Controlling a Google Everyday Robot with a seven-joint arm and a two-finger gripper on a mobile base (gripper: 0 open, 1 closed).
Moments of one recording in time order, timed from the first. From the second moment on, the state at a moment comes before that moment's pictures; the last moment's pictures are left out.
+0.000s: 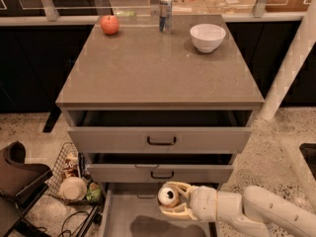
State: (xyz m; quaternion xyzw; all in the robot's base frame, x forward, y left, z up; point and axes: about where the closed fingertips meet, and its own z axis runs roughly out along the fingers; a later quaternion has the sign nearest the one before) arm 0.403 -0.031 0.563 -0.53 0.57 0.34 0.53
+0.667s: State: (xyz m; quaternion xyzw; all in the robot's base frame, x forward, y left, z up) arm 0.379 -0.036 0.657 -0.48 0.60 0.35 0.53
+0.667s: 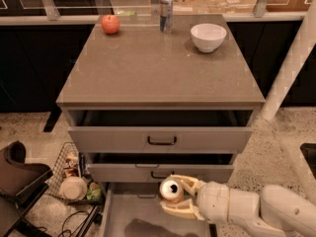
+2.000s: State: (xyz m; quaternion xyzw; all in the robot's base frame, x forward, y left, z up) arm 0.443 -0.068 0.849 -0.50 0.62 0.28 0.54
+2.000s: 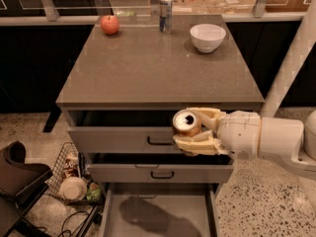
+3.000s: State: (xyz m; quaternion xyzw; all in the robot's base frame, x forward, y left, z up) arm 0.487 -0.076 0.914 -0.48 0.62 0.30 0.54
